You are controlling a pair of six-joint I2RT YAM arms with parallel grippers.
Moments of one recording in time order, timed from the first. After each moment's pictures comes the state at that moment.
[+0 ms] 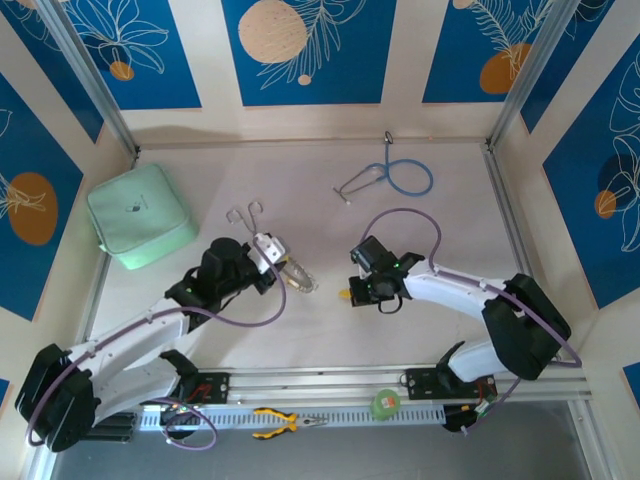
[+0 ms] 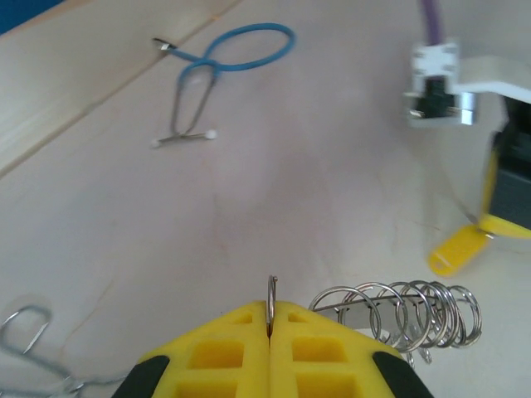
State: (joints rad) left arm -0.67 1.01 0.53 0.08 0.17 0.29; right arm 0.71 1.41 0.72 -0.52 -0.10 0.54
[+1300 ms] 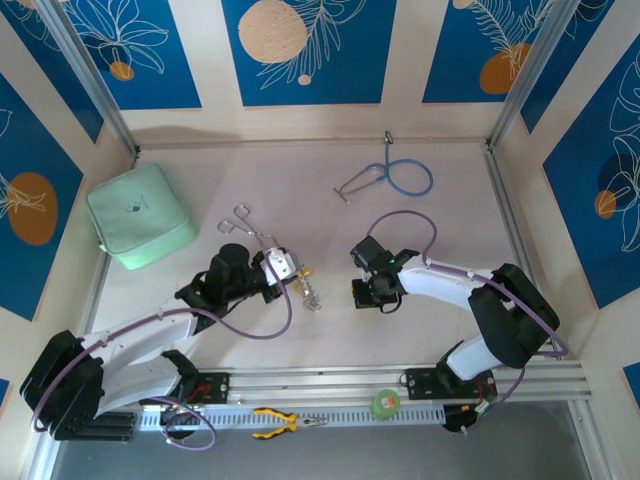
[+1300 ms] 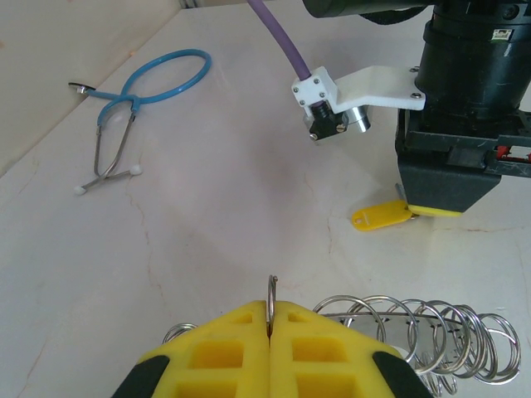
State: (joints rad) left arm -0.71 1.07 0.48 0.18 0.29 0.40; right arm 0.69 1.48 0.74 -0.58 -0.10 0.54
